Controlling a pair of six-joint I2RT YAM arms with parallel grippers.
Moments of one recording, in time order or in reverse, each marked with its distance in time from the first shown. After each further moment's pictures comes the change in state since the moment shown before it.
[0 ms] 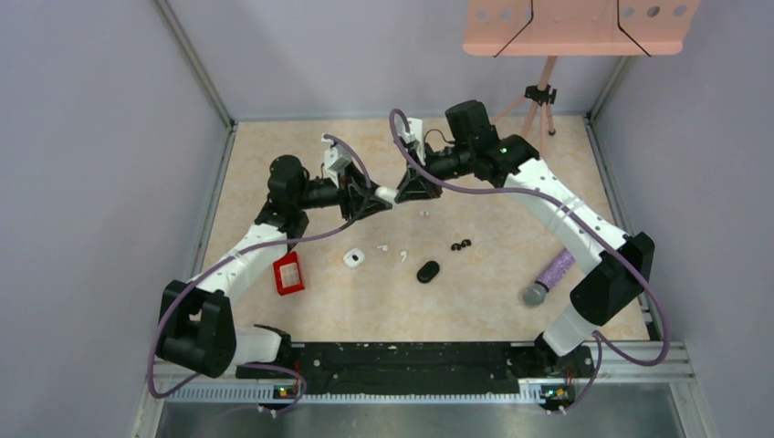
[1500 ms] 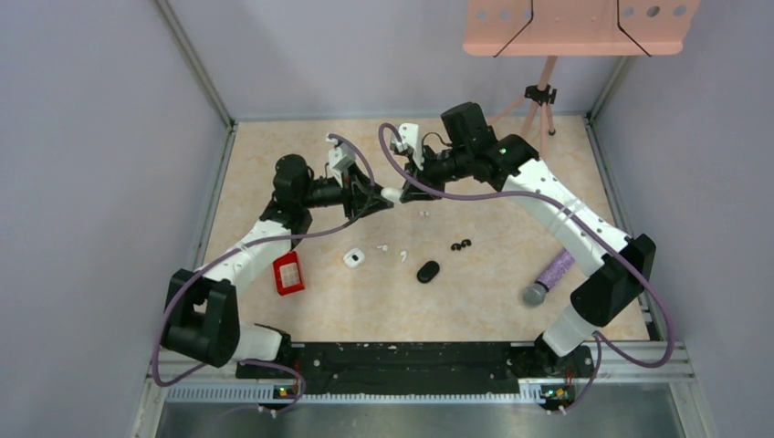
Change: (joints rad) left arm -0.006 0.048 0.000 0.006 -0.019 0.021; right arm 0.040 -0.005 0.037 -0.096 0.186 -0.095
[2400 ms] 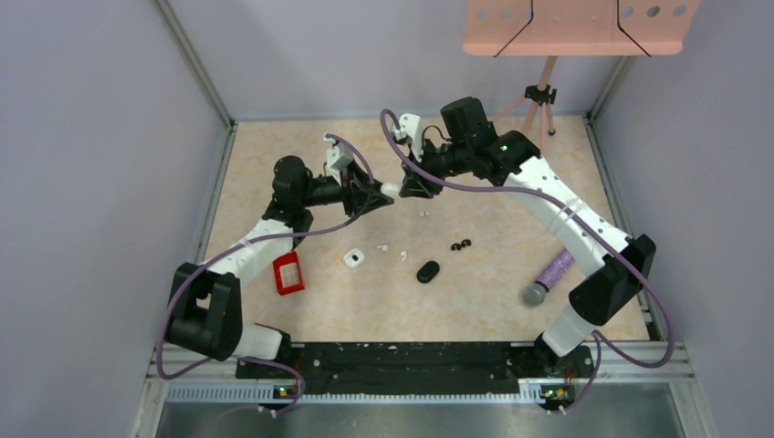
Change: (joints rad) left arm 0.007 0.042 -0.014 0.154 0.022 -0.062; right arm 0.001 0.009 0.047 -0.009 0.068 0.115
